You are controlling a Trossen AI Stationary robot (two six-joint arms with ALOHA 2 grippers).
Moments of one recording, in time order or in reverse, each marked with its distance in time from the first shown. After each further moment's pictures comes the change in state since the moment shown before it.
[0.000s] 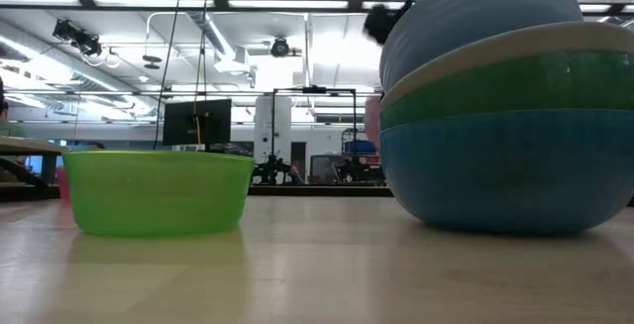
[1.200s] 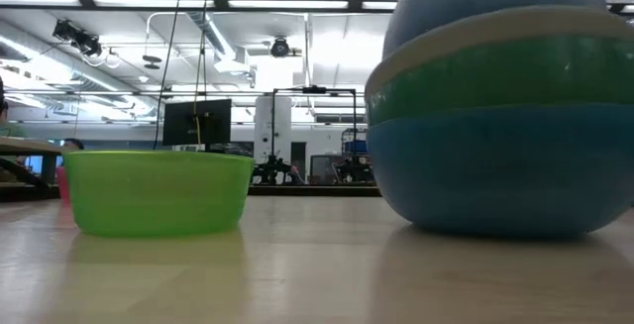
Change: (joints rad) left arm 0.000 0.003 0.000 0.000 -0.005 -0.001; right arm 0.519 -0.080 0.000 0.024 -0.269 0.376
